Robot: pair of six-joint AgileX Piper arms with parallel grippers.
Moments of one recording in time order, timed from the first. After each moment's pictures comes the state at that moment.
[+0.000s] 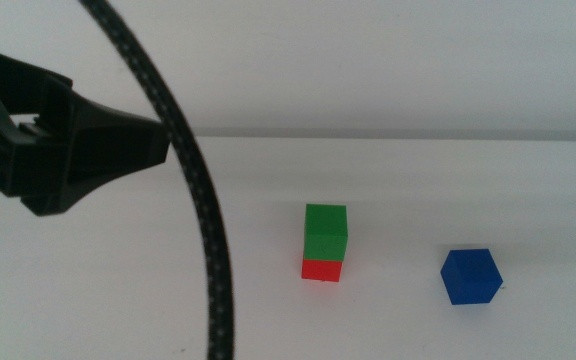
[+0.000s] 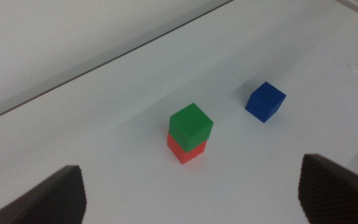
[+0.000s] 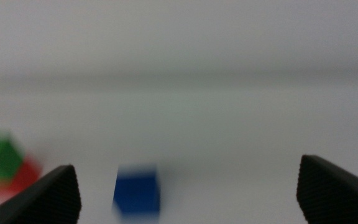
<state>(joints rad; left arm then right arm) -0.23 0.90 -1.15 -0.53 1.02 0.44 -0.02 0.39 -0.48 0.13 0.58 -0.11</state>
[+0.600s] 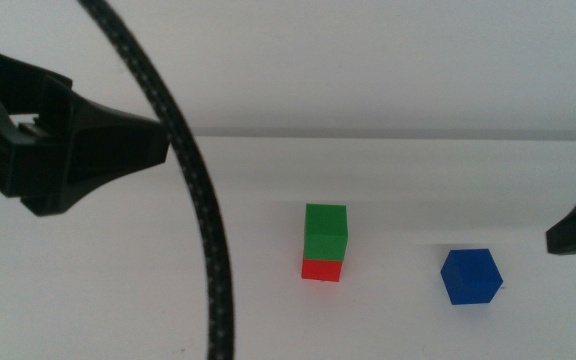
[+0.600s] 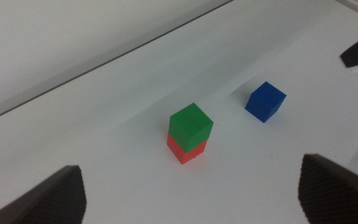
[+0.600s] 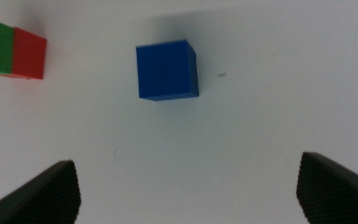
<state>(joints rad) -0.23 0.90 -1.15 -0.53 1.02 0.44 -0.02 1.12 -0.91 0.24 1.04 -0.05</state>
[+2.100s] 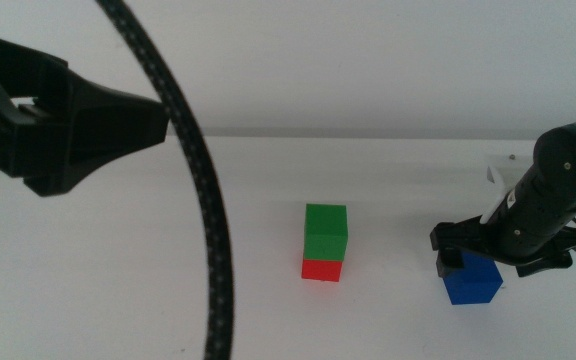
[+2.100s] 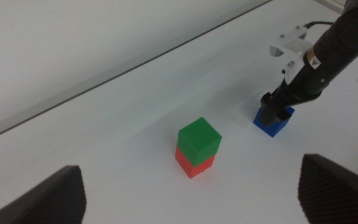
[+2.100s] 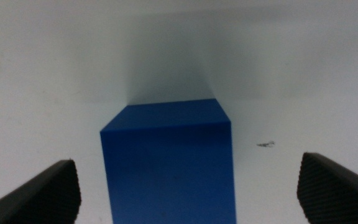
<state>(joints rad) -0.23 0.90 -1.15 -0.52 0.97 0.45 0.27 1.74 -1.01 -0.07 0.77 0.32</state>
